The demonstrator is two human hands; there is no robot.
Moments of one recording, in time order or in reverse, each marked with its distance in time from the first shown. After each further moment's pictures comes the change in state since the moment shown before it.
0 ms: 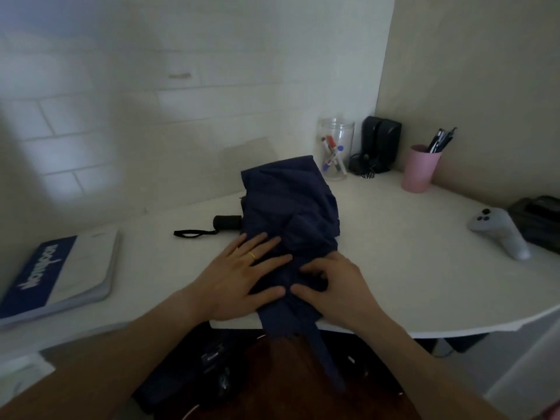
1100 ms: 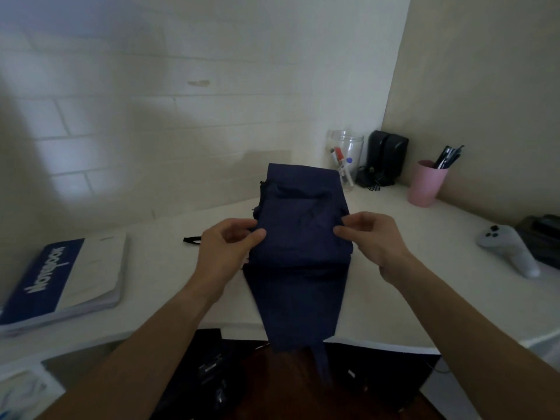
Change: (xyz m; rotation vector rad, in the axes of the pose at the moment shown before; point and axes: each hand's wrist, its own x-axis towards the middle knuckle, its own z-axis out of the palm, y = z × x) left_hand 0.016 -0.018 -0.032 -1.229 0.655 -0.733; right_hand 0.075 0.000 -0.052 0.654 0.210 0.357
